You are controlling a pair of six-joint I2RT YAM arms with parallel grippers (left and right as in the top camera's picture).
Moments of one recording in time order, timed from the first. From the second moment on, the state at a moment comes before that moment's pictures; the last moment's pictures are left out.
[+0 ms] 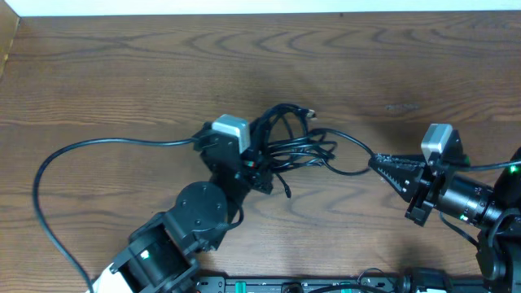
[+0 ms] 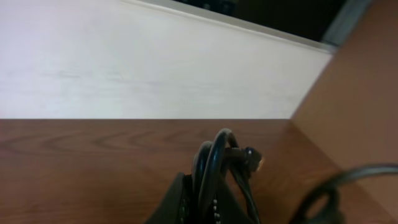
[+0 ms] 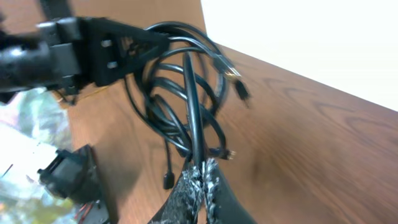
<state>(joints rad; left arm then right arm) -0.91 0.81 0.91 -0.21 -0.45 -0.38 -0.08 0.75 1.08 -0.80 -1.05 -0.19</state>
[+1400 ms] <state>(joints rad) -0.90 0.93 0.91 0.14 0.13 -0.08 -0.06 0.75 1.08 -0.81 -1.39 -0.07</state>
